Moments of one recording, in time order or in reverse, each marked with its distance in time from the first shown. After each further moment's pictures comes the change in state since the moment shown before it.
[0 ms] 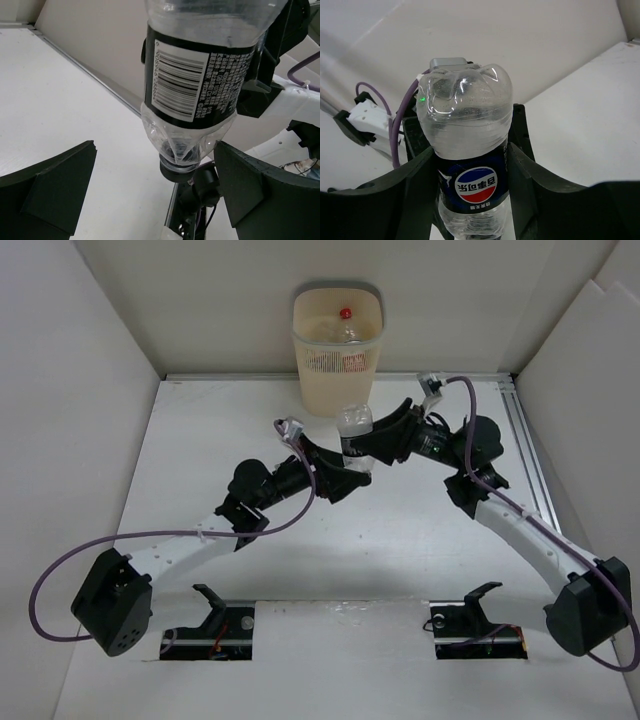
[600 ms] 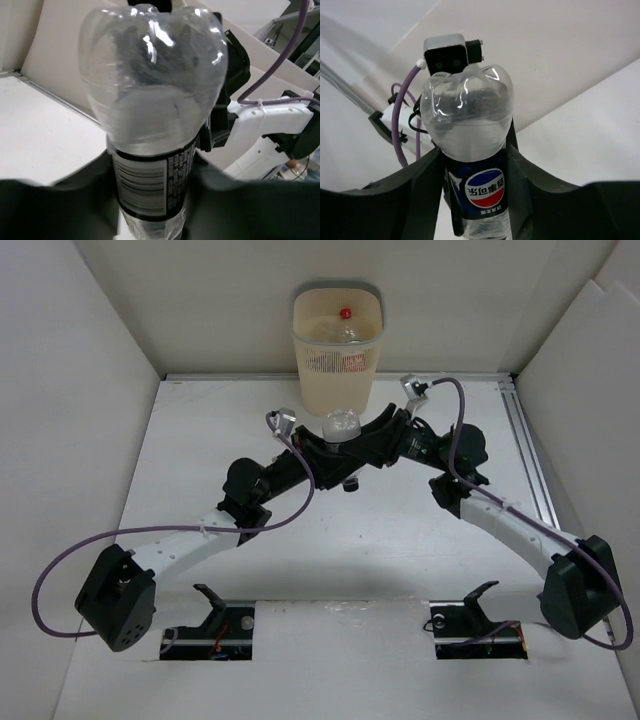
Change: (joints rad) left arm -0.006 0.018 0.026 0.193 0.018 -0.028; right arm 0.086 0.084 -0.030 0.239 -0.003 0.178
